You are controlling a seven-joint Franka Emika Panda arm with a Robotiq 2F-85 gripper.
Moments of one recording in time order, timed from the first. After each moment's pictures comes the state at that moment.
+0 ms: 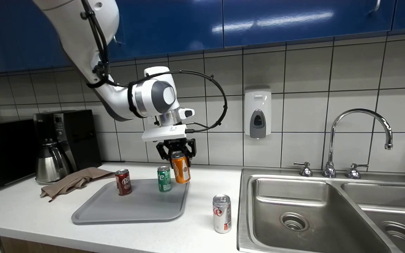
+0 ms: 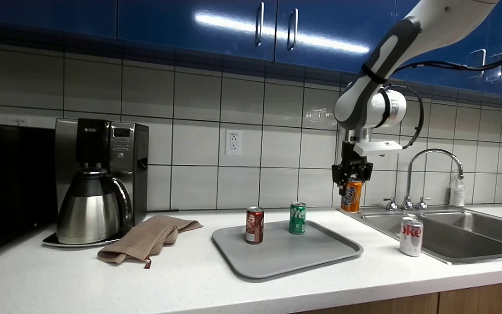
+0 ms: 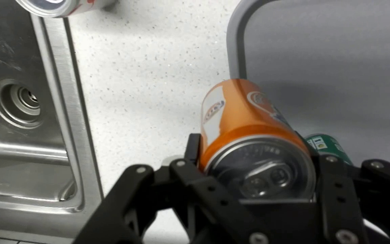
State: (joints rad) arm -0.03 0.07 -0.08 -2.27 -0.15 2.52 -0.10
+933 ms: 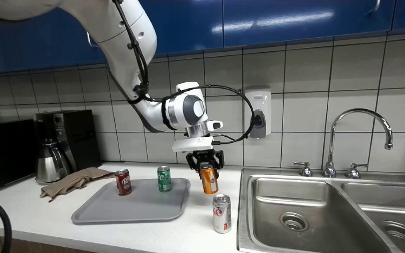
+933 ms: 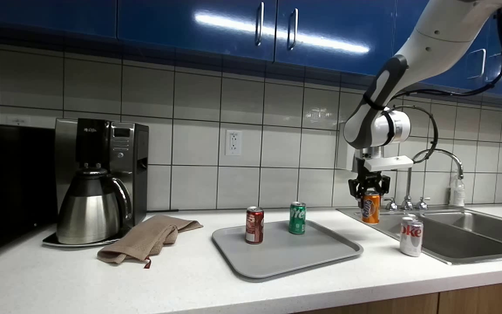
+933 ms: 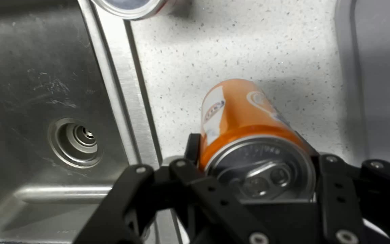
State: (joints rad) arm -0.07 0.29 -0.18 -2.09 -0.16 2.50 -0.04
